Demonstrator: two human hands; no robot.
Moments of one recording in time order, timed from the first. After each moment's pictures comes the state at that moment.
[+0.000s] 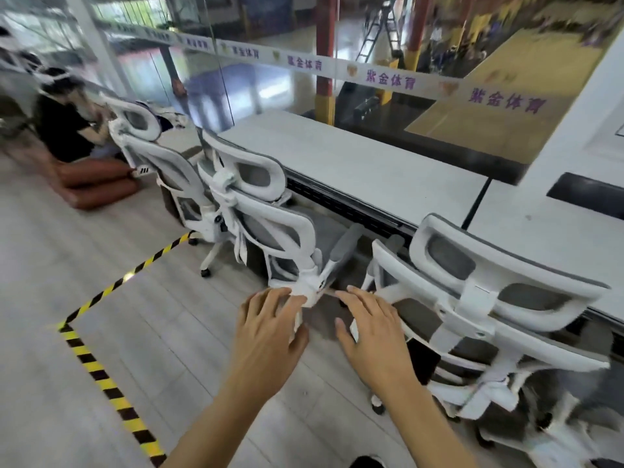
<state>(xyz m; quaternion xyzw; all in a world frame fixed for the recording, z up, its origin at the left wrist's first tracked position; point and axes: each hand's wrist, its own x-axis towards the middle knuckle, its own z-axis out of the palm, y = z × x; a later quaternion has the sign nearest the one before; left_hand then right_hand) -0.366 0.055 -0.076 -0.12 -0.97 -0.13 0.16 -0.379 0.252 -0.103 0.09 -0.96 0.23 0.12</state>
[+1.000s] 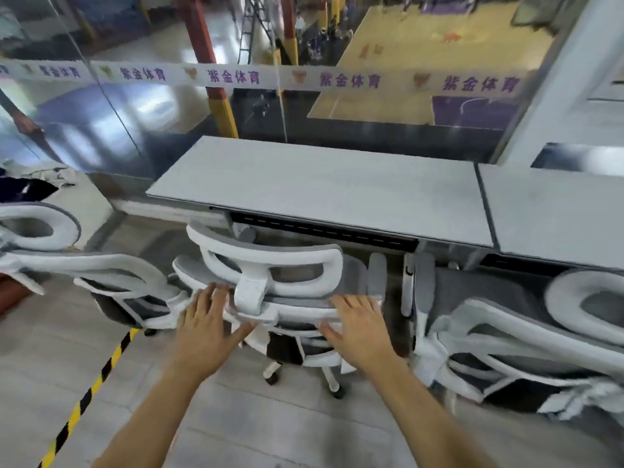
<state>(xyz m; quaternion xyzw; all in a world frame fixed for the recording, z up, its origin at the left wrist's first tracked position) -0.828 -0.255 -0.130 -0.16 -0.98 -0.12 0.00 -0.728 0.018 -0.146 -0.09 -0.98 0.20 0.02</state>
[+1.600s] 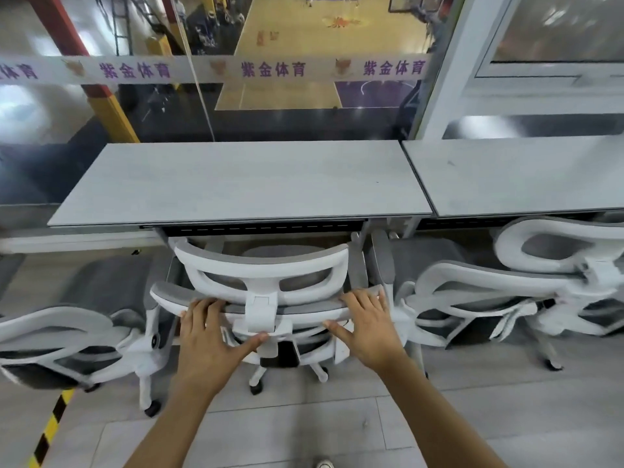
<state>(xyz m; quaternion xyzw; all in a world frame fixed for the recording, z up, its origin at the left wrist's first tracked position) -0.883 -0.254 -0.161 -0.28 -0.93 -0.25 0.03 -0.714 0.001 -0.175 -0.24 -0.95 0.19 0.09</state>
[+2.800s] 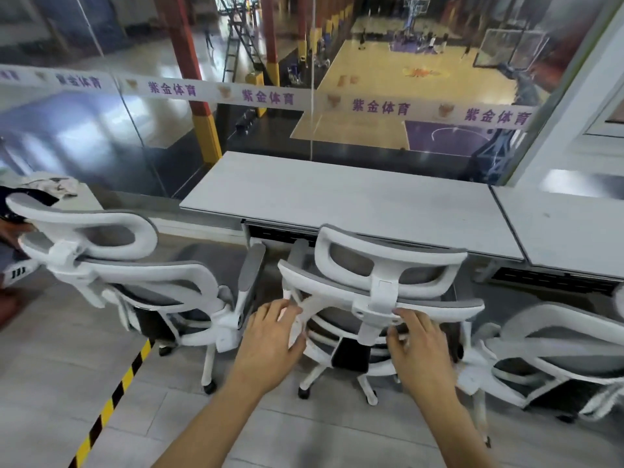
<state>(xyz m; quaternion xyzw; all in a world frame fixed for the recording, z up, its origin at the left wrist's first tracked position) -0.881 -0.387 -0.120 -0.36 -0.91 -0.21 0.04 -0.740 -0.148 -0.133 -0.26 -0.92 0.21 0.23</state>
